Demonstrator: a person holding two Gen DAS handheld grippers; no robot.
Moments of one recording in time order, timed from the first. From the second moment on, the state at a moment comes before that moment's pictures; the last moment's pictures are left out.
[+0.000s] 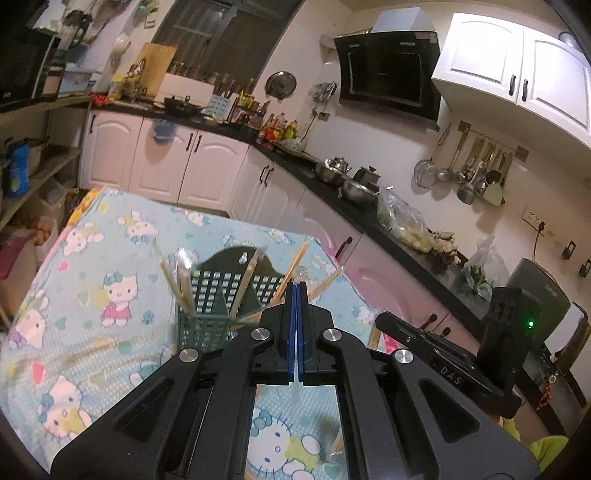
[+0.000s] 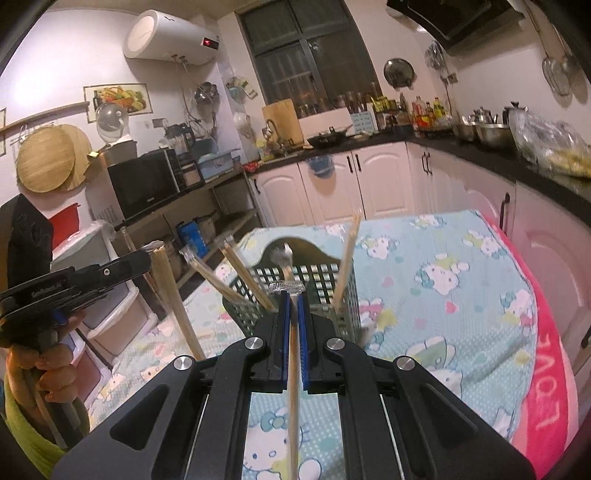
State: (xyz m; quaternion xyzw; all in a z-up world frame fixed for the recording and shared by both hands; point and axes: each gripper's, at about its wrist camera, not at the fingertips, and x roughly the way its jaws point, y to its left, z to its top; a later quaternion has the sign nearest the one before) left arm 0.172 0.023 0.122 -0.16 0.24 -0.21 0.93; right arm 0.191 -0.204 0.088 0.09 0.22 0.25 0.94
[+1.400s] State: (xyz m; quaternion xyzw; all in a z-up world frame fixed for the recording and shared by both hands) left arm 0.269 0.030 0.180 -0.13 0.14 -0.12 0.97; right arm 0.267 -0.187 0.202 0.03 0.05 0.18 0.98
